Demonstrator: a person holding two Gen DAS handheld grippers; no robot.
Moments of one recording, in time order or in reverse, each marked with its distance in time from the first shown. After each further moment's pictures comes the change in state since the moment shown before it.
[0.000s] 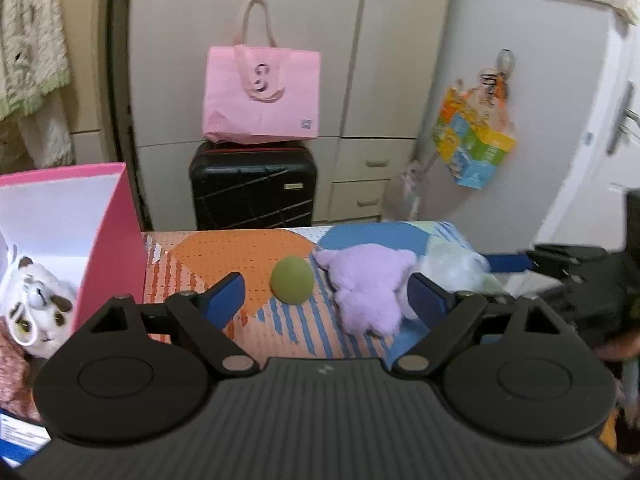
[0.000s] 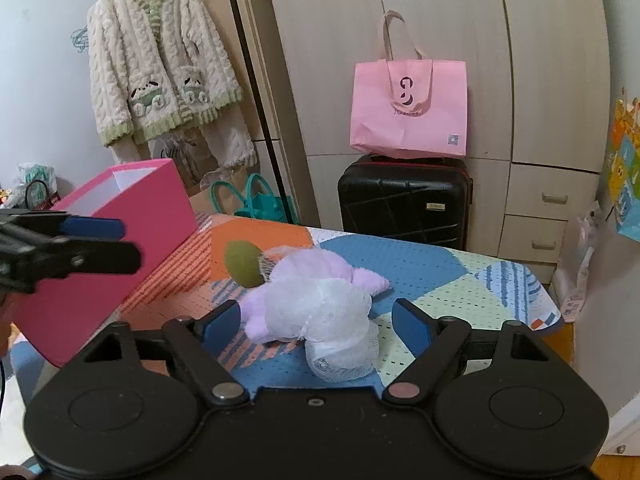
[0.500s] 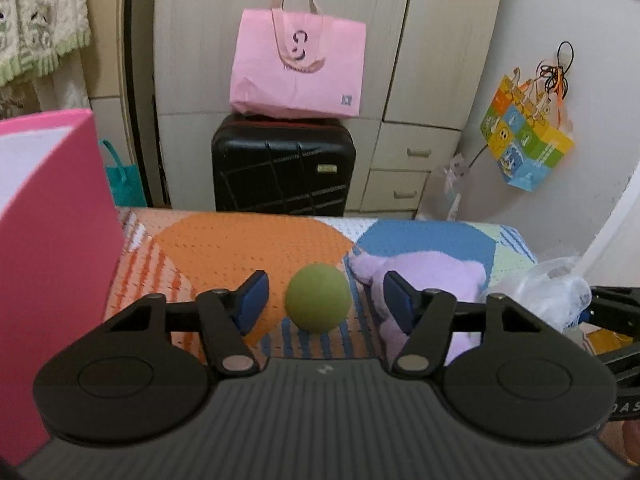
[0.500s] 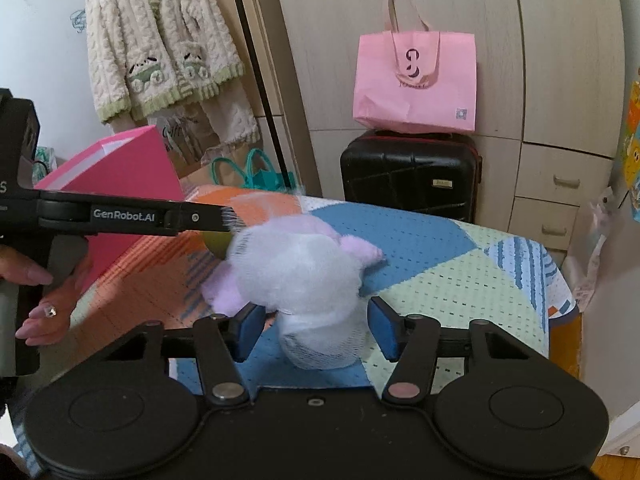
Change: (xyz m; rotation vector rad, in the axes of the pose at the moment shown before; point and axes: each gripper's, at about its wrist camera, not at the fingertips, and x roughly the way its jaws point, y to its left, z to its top) left arm 0.086 0.011 -0.006 -0.077 0.053 0.078; right arm 0.034 -0.019 -0.011 -0.012 0.064 0.022
